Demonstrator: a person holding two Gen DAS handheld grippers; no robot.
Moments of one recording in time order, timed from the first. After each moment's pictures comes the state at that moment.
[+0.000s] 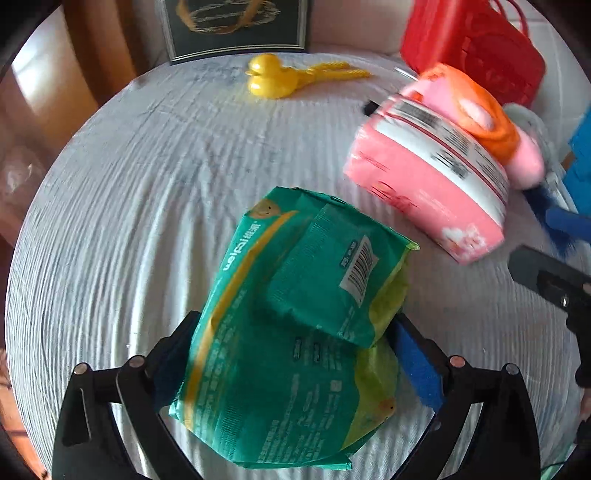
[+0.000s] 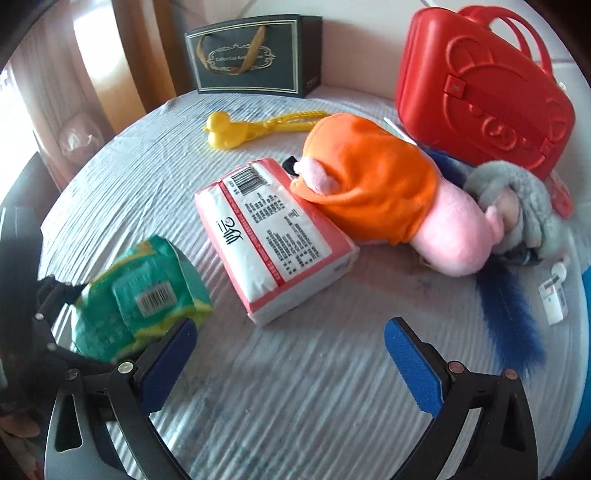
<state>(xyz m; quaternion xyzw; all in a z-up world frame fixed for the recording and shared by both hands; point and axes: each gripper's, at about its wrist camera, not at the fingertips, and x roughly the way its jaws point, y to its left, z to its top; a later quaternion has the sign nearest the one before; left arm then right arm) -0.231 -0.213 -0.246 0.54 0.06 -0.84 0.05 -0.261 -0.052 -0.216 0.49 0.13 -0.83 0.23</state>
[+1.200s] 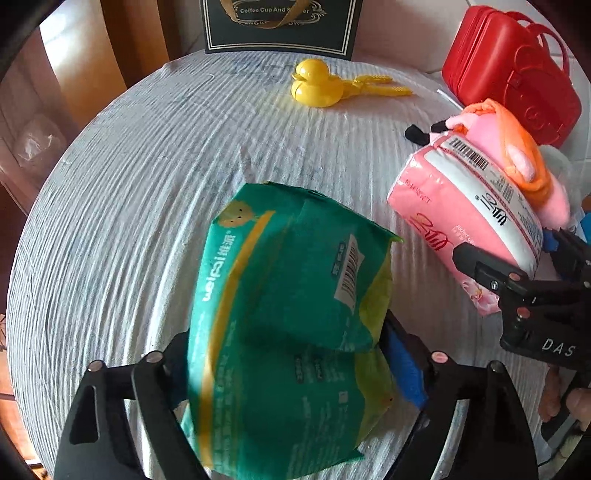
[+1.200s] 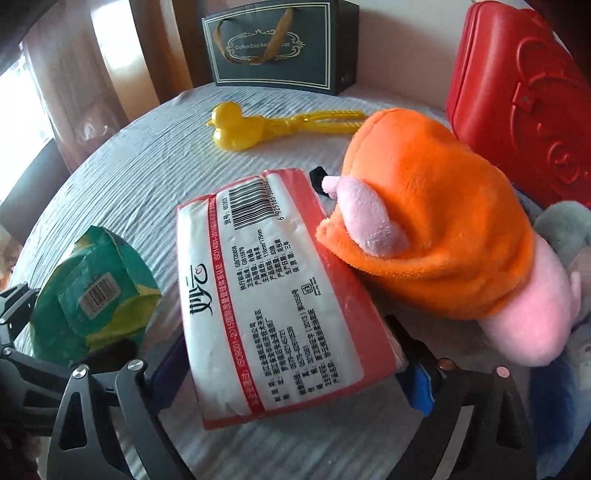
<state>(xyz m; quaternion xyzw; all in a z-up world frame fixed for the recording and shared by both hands) -0.245 -0.228 -0.241 0.54 0.09 -0.83 0.07 -0.309 -0.073 -0.266 0.48 0.13 -0.82 0.28</state>
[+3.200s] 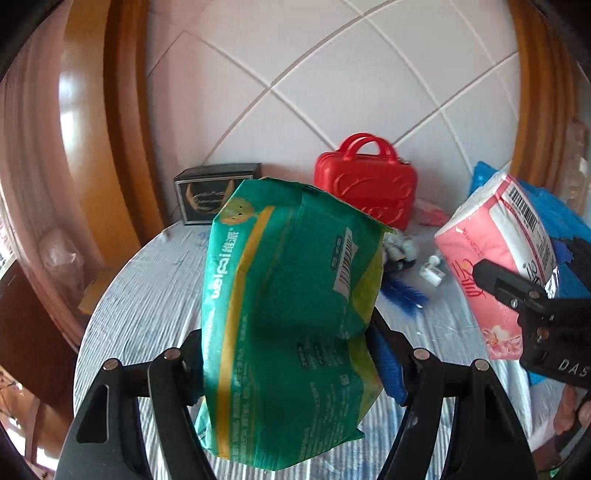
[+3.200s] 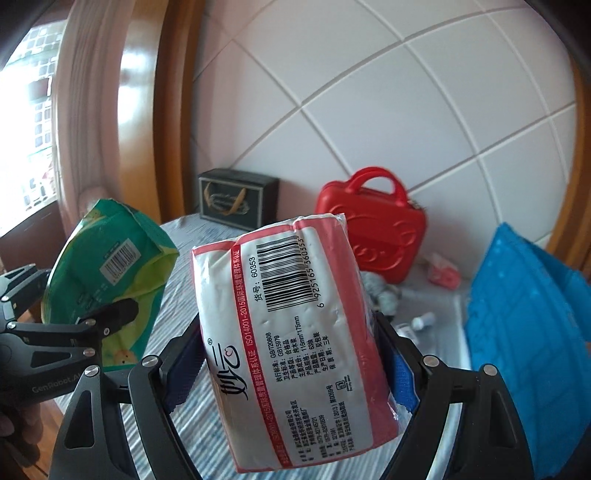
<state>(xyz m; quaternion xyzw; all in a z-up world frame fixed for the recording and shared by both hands) -0.036 -0.083 0.007 0.31 0.01 -0.95 0.00 -0.061 0.088 0.006 0.27 0.12 -0.94 0.18</state>
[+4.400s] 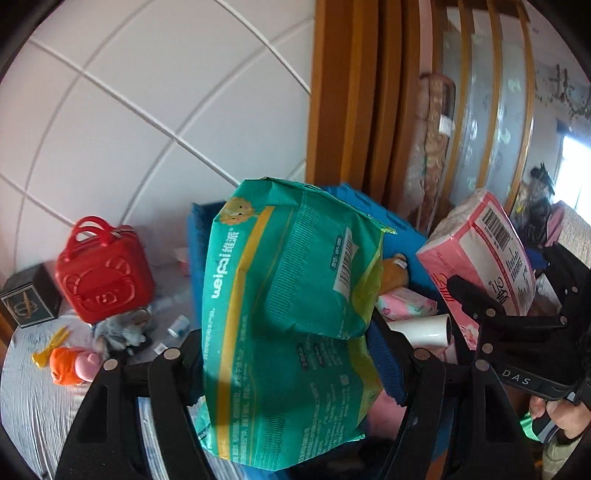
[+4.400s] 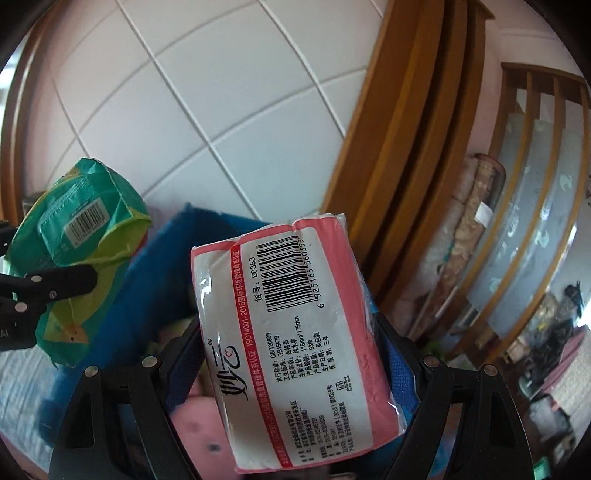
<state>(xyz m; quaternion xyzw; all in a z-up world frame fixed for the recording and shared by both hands) -0.112 0.470 0.141 0.32 -0.06 -0.91 -0.24 -0.072 0.605 0.114 0.26 0.13 -0.95 -0.08</state>
